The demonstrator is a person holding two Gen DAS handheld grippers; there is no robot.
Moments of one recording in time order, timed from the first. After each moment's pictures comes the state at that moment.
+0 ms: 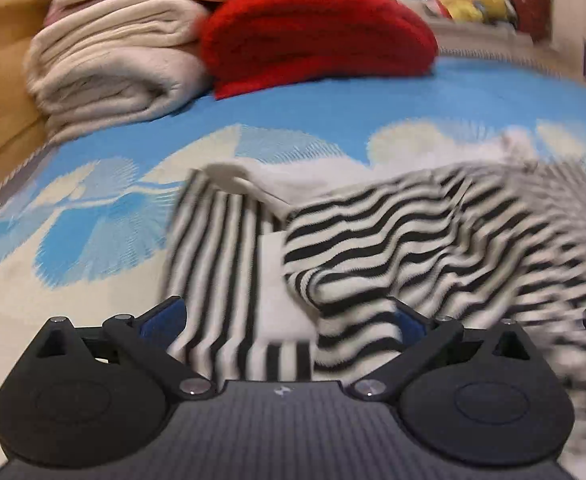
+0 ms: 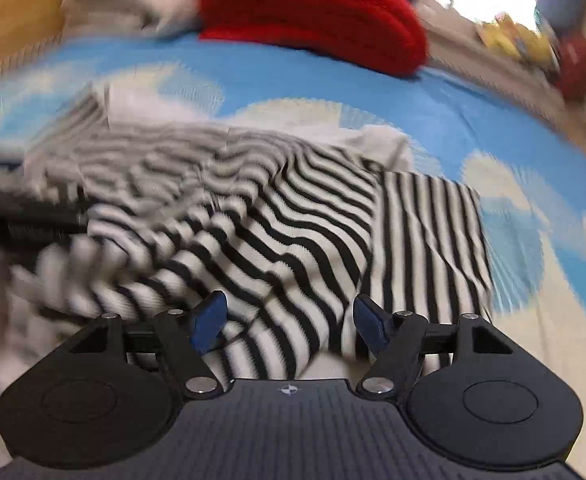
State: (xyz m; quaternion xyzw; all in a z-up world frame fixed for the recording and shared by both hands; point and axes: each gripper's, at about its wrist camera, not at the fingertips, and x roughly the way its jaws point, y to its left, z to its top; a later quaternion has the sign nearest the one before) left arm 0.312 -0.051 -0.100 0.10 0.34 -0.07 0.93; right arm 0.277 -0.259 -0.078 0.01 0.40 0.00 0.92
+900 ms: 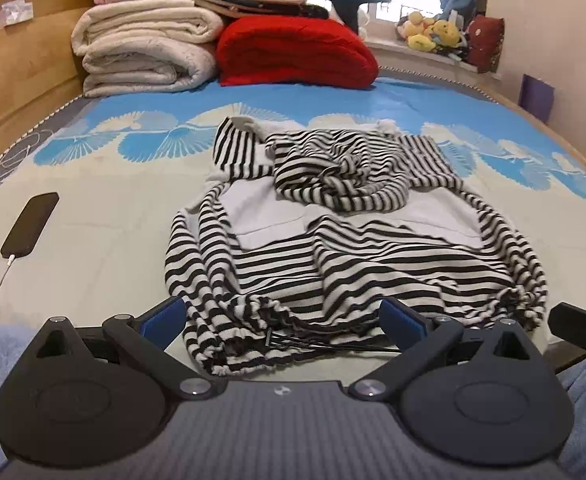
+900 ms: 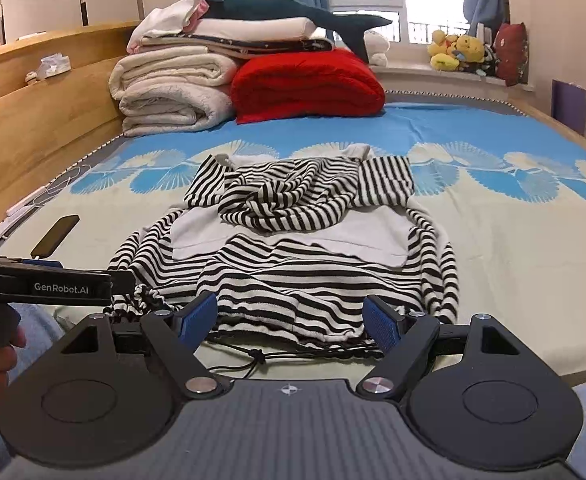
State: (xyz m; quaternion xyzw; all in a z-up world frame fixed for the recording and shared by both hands) left arm -0.028 0.029 0.003 0.05 0.36 -0.11 0.92; right arm -0.098 -0.197 0.033 0.10 0.30 0.00 0.95
